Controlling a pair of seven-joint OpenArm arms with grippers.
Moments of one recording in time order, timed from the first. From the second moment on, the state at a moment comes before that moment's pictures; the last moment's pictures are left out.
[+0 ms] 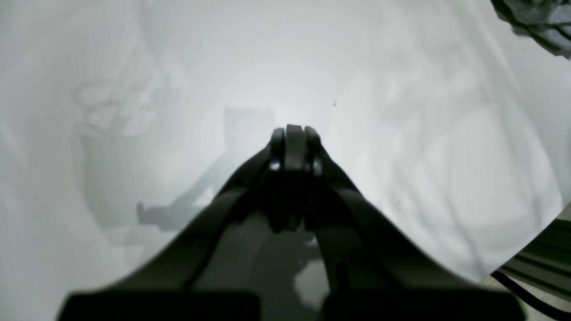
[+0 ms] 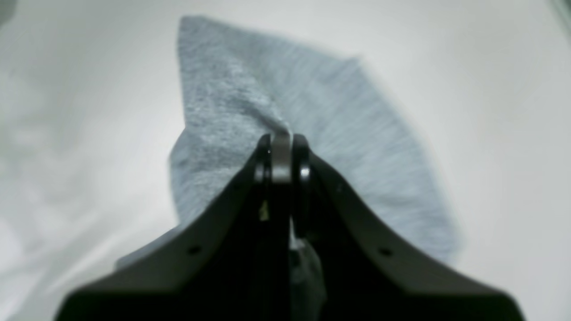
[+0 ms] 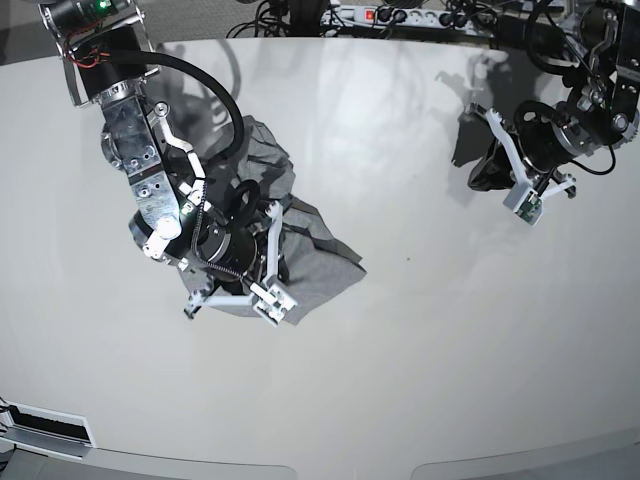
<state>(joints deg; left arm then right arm) 20.2 -32.0 0.2 99.7 -25.6 -30.4 33.9 7.6 9.5 -20.7 91.4 -0.2 23.2 -39.3</state>
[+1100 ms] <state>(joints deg) 20.2 -32.1 0.2 99.7 -25.6 -30.4 34.0 -4.9 11.5 8.5 110.1 -3.5 8.8 -53.7</state>
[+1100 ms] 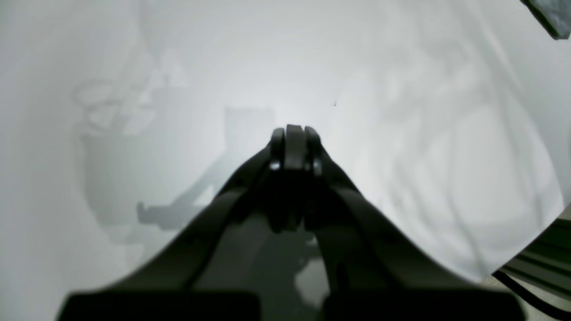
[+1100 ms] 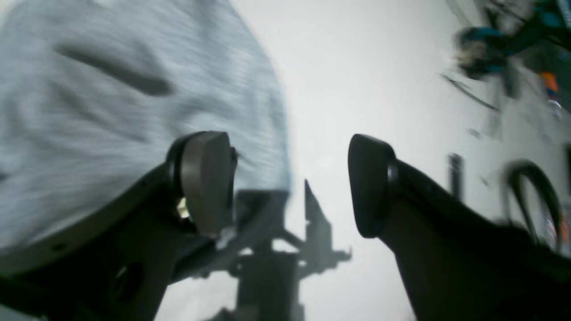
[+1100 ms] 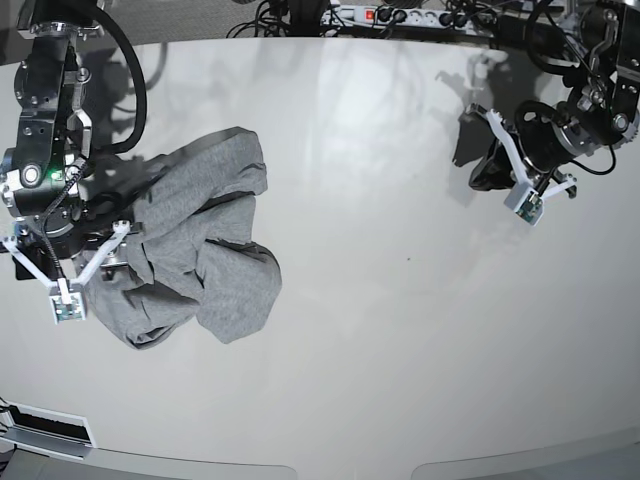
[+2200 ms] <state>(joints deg) 20.2 -32.0 0.2 99.7 -25.6 -30.4 34.0 16.3 11.3 -20.8 66.6 1.6 21.3 -42.5</state>
